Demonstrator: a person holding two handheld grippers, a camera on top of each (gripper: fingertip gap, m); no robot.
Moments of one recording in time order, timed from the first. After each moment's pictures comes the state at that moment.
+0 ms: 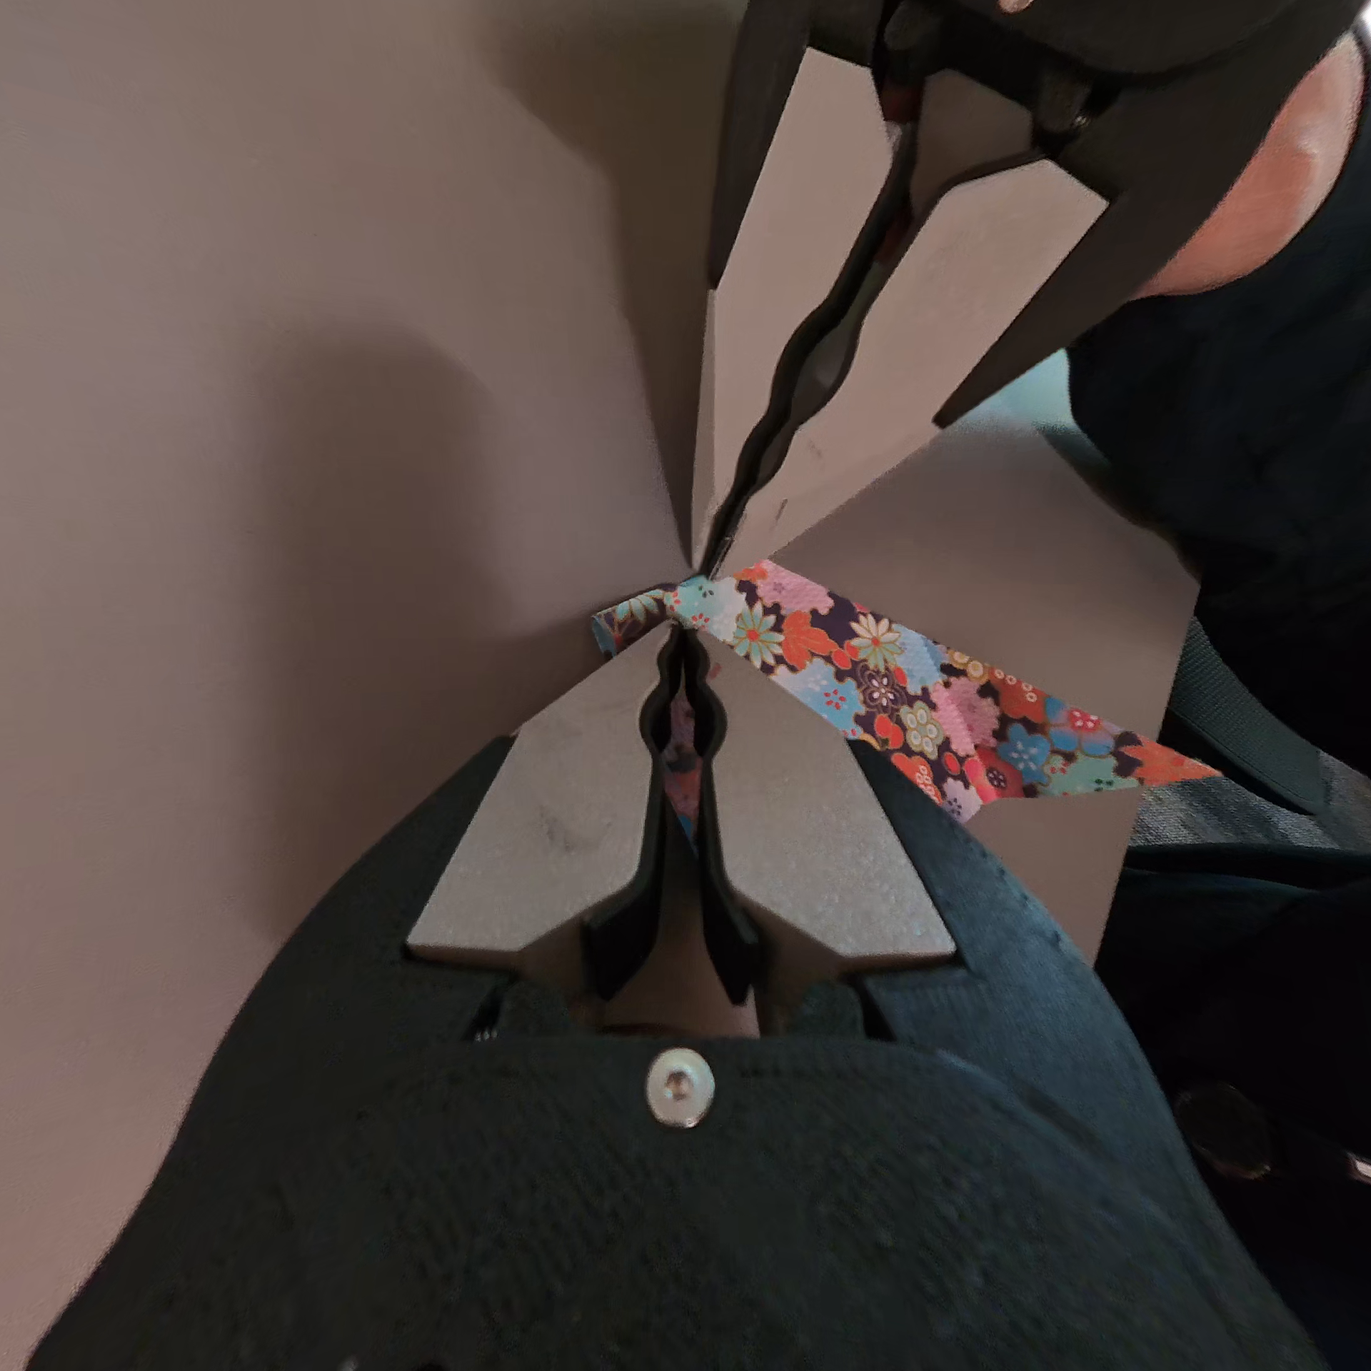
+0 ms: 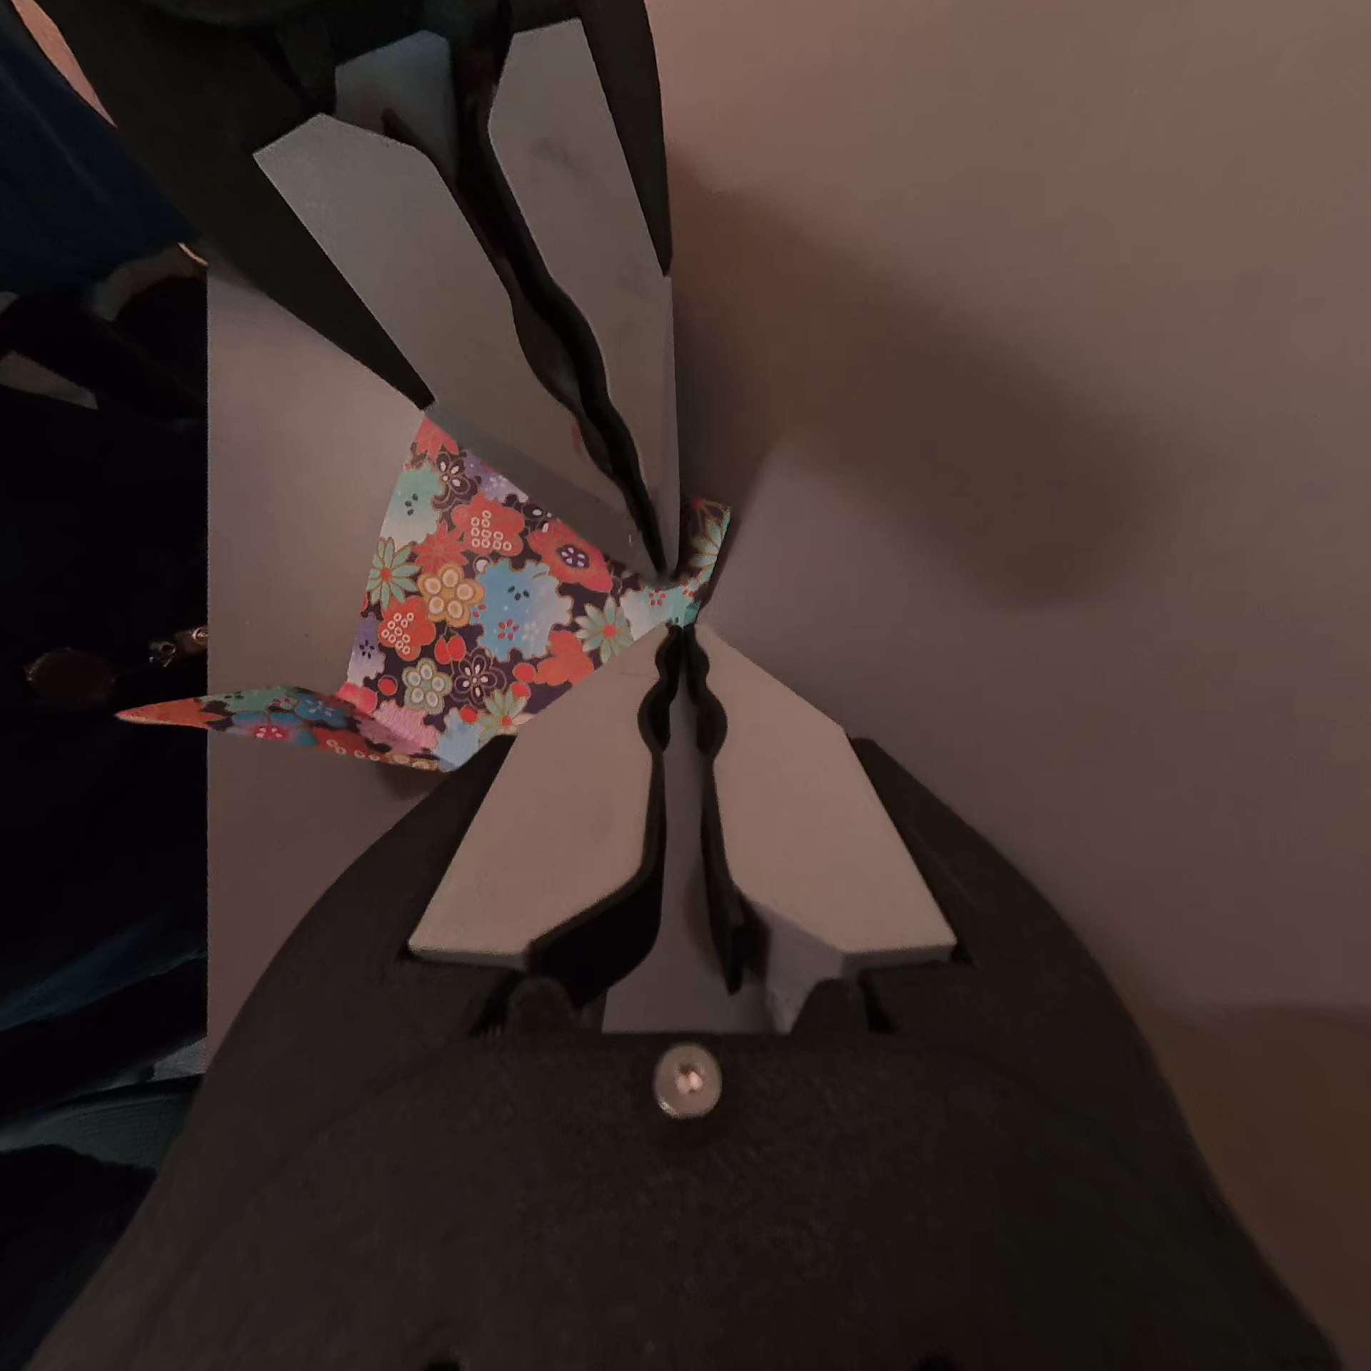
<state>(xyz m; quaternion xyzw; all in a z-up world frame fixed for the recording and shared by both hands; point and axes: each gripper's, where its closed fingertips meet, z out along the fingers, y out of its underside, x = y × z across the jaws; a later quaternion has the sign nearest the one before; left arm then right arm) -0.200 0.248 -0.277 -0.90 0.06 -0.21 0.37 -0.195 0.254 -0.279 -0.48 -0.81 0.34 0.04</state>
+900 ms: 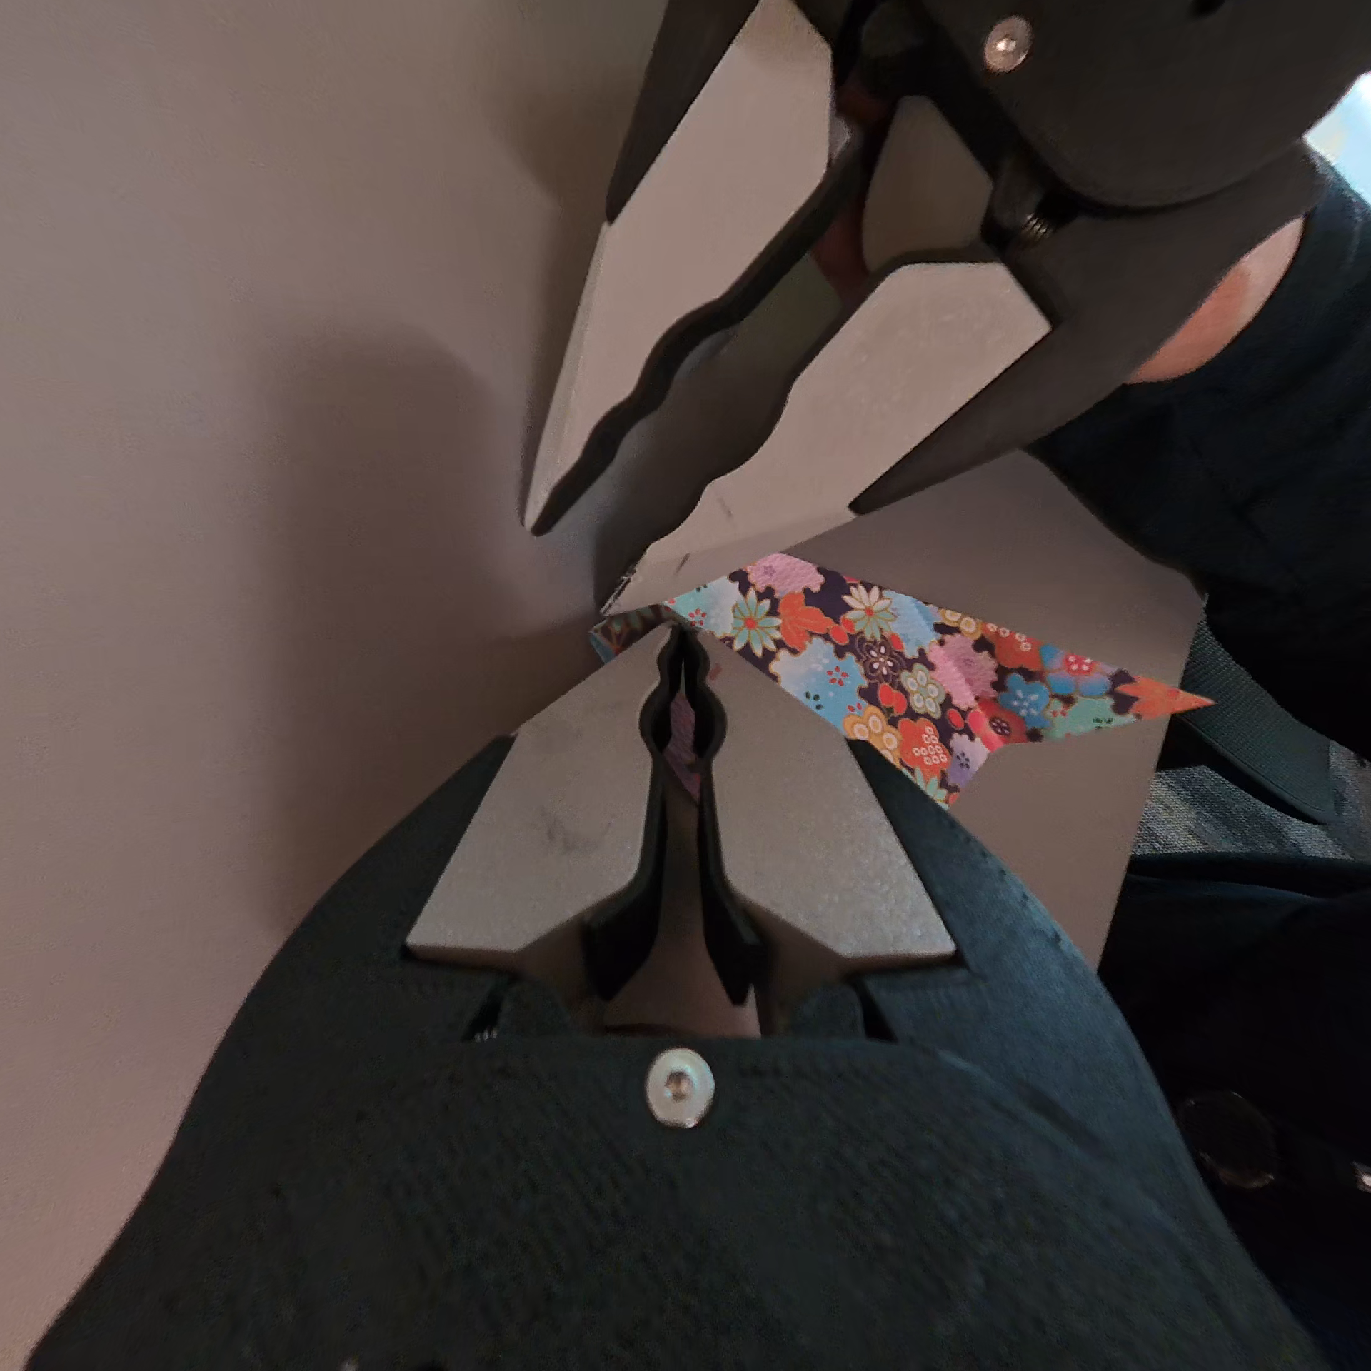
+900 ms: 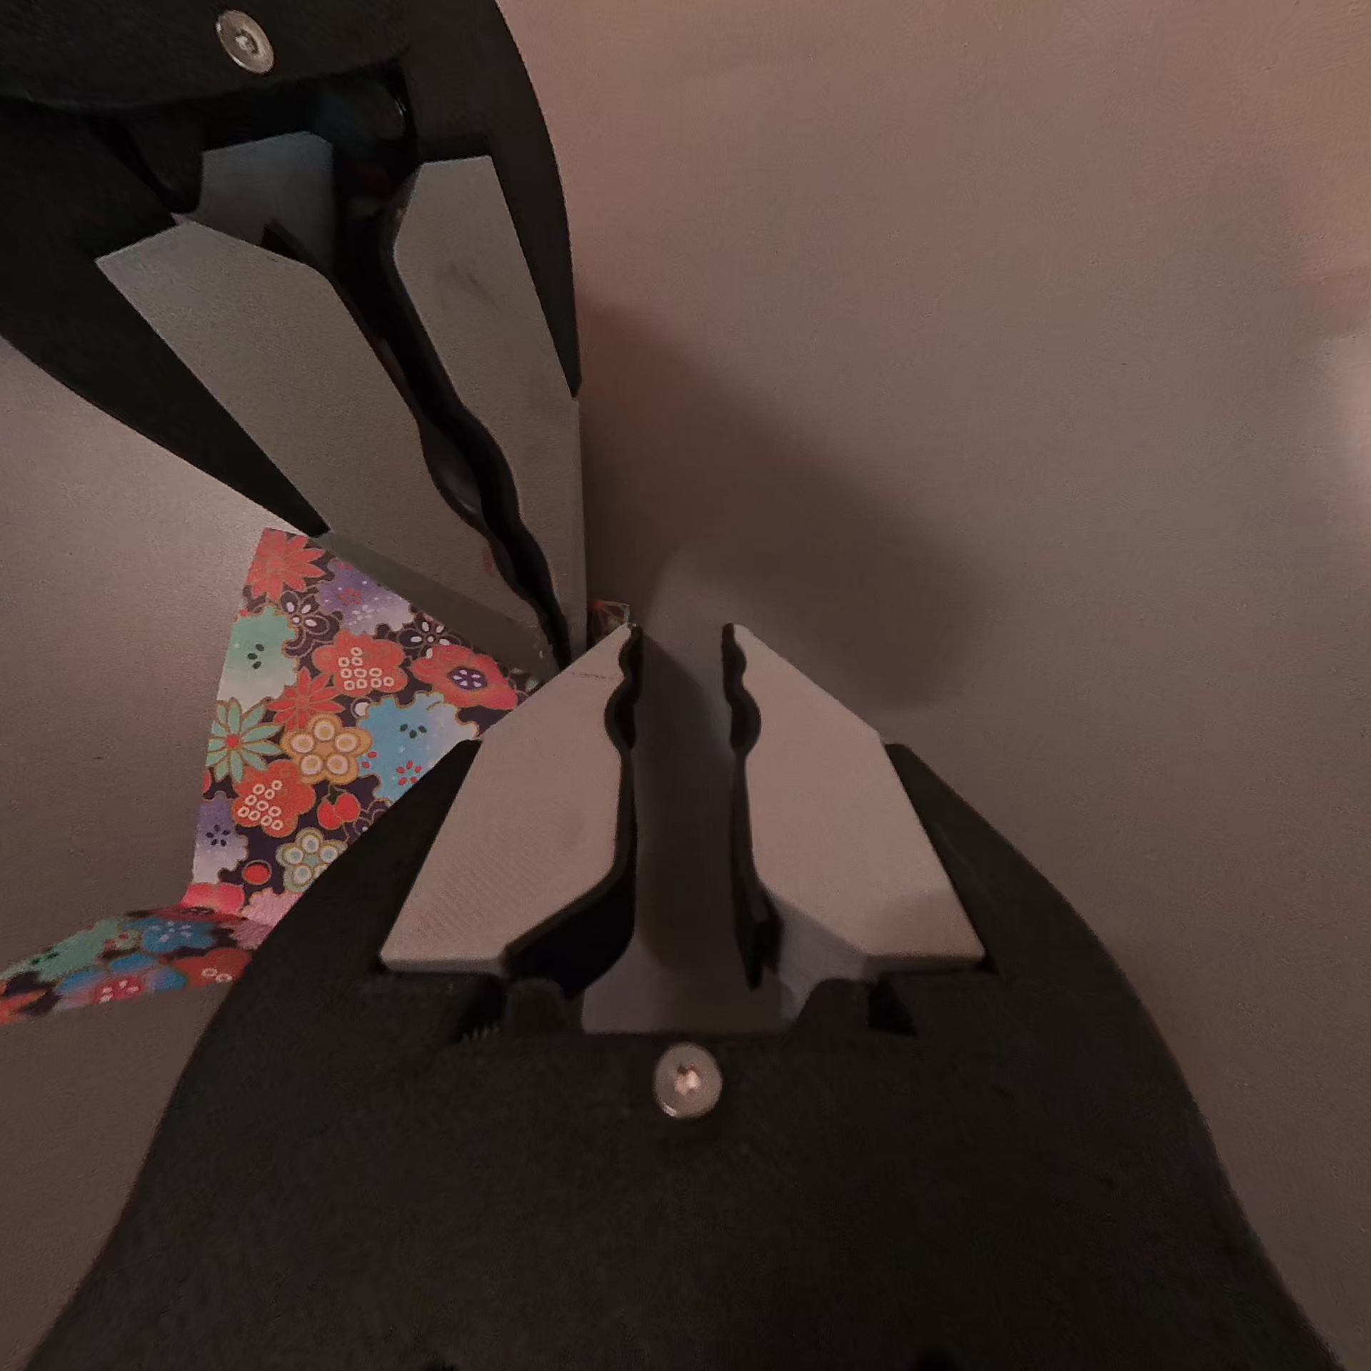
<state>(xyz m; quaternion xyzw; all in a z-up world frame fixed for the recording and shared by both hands) -0.201 0.248 -0.277 -0.90 0.06 -0.21 0.37 -0.233 0.261 -0.277 -0.47 -0.82 0.28 0.18</state>
